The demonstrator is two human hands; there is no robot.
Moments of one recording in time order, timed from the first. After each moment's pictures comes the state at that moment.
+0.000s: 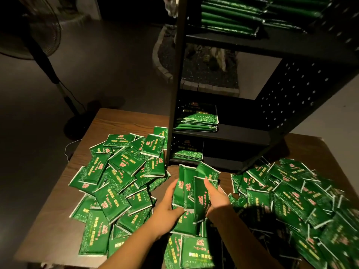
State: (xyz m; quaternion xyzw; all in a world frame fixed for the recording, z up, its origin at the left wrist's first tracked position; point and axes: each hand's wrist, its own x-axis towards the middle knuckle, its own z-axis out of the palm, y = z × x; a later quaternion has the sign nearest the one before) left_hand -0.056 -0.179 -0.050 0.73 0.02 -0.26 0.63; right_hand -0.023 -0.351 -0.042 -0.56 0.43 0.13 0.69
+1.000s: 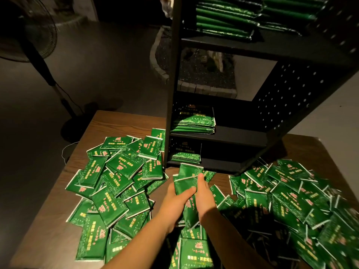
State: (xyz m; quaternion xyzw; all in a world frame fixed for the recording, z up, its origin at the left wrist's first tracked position) left_hand -0.034 -0.214 -0.030 0.65 0.17 -0.27 0.69; right_hand -0.022 -0.316 -0.007 -0.66 0.31 0.15 0.67
